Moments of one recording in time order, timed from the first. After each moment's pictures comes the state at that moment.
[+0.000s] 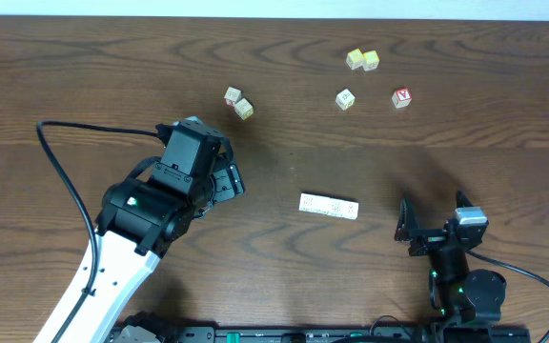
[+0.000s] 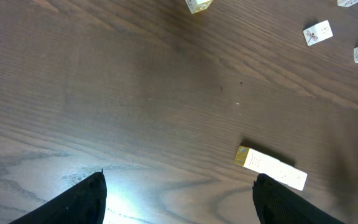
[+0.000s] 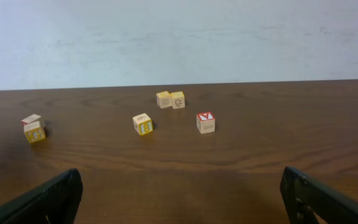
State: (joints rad) left arm -0.46 1.17 1.14 -0.98 -0.09 -0.72; right arm -0.01 0.01 0.01 -0.06 -0.12 0.09
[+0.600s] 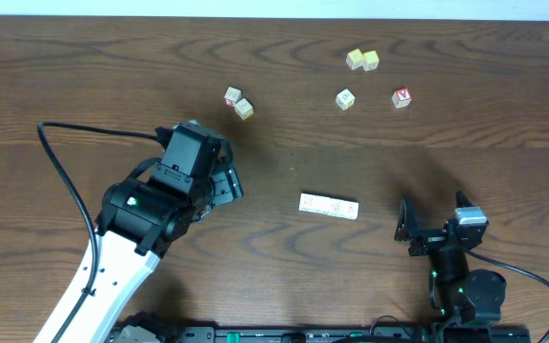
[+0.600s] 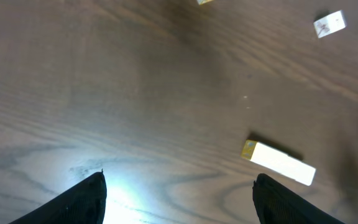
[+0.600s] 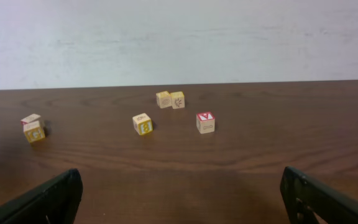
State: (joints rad) left arm -0.46 1.17 1.14 -1.03 -0.09 -0.72; right arm -0.01 0.01 0.01 -0.06 -0.12 0.09
